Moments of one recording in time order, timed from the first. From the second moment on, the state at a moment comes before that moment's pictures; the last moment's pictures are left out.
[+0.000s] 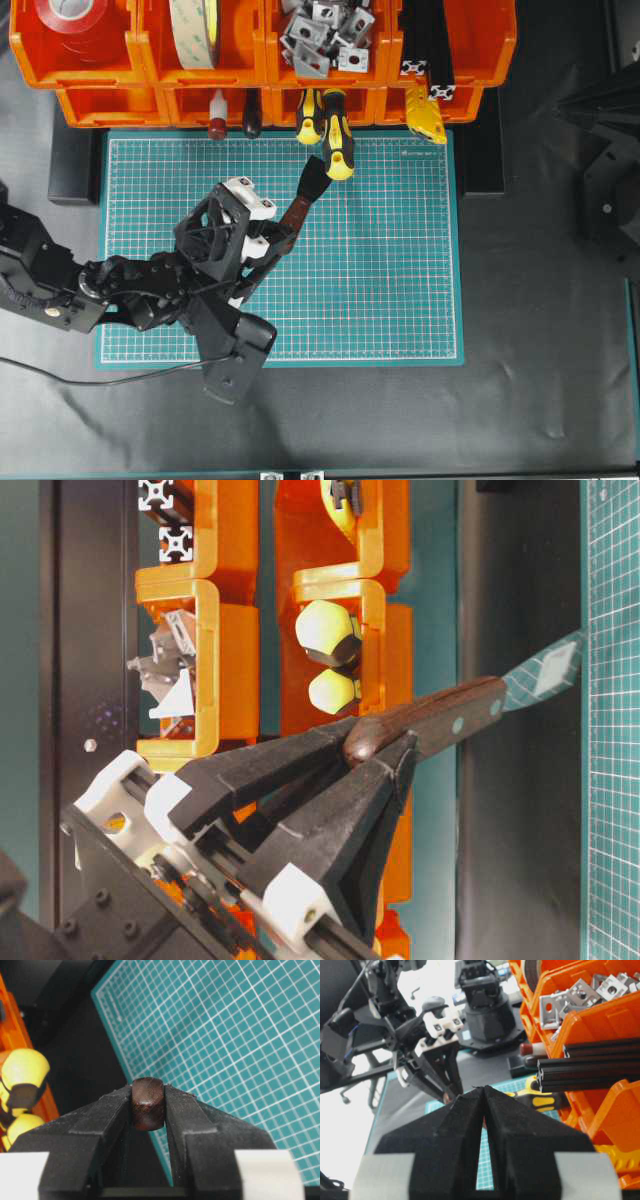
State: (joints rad) left arm -0.38 0.01 0.39 0.98 0.70 -0.31; right arm -0.05 -1.18 1.04 0.04 0.23 0.24
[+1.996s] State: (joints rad) left arm -0.58 -0.80 0.80 0.98 0.68 -1.35; right arm -0.05 -1.23 1.04 0.04 0.32 0.25
